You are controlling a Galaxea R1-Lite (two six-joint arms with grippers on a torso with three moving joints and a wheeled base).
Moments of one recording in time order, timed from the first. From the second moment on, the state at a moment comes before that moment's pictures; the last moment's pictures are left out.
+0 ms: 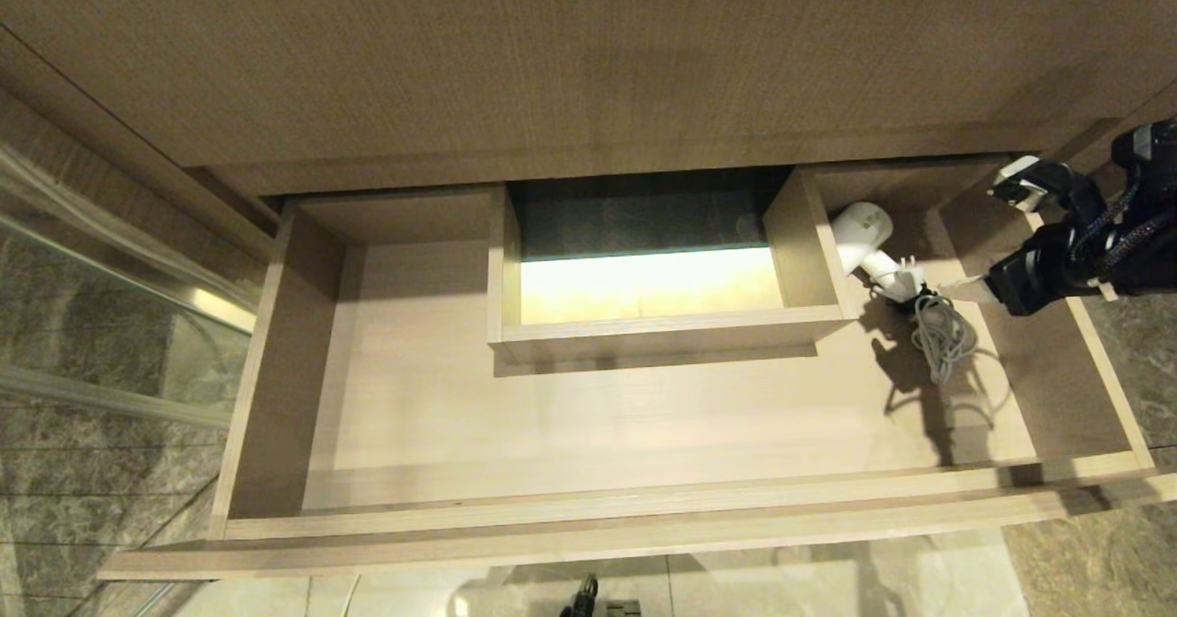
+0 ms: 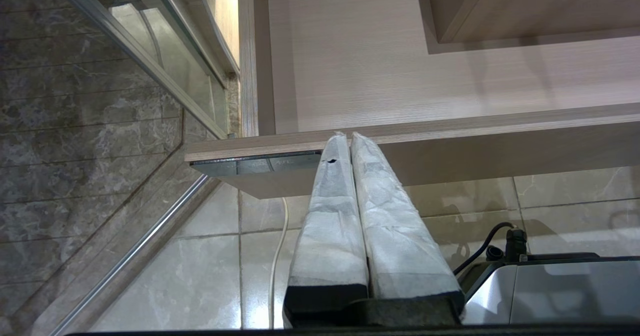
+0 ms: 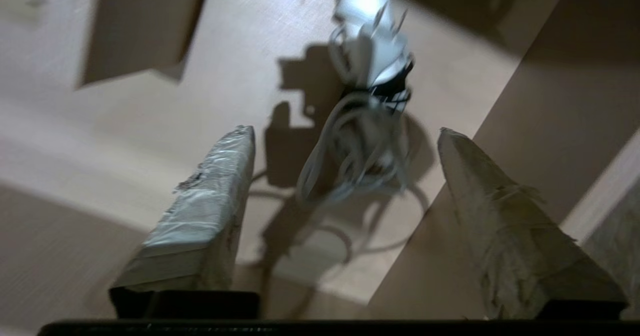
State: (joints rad) left arm 0.00 0.00 0.00 0.00 -0.01 0.00; right arm -0.21 1.80 -1.29 0.05 0.28 -0.59
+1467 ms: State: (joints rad) left arm 0.00 0.00 0.00 0.00 -0.01 0.00; right arm -0.20 2.29 -1.71 -0.01 0.27 -0.72
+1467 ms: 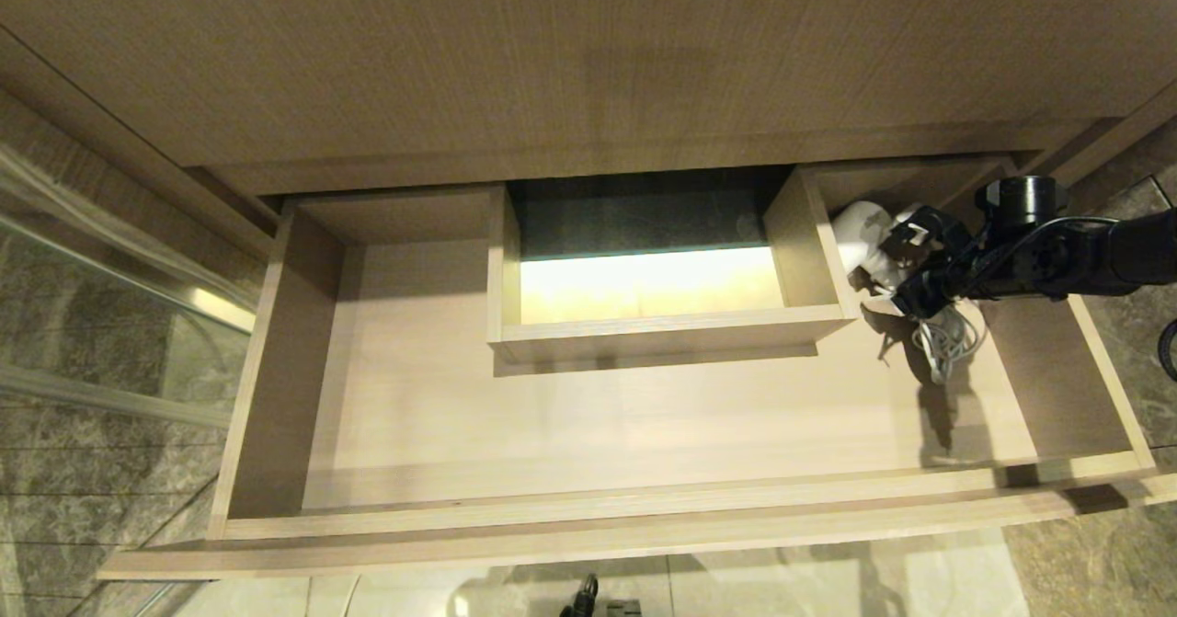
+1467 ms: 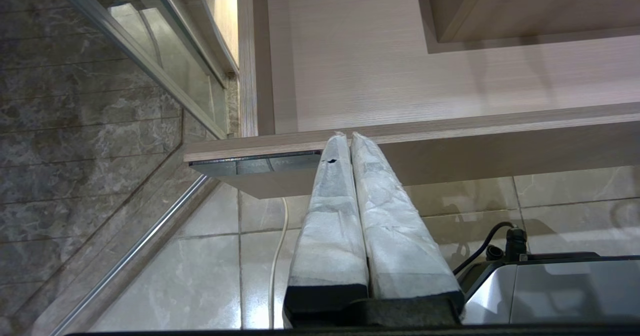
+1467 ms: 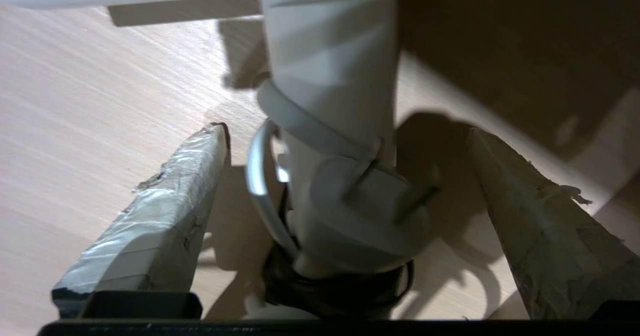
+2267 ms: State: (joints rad) left arm 0.00 0.00 0.00 0.00 -0.01 0.00; right arm -0.20 2.23 -1.70 0.09 0.27 -0.72
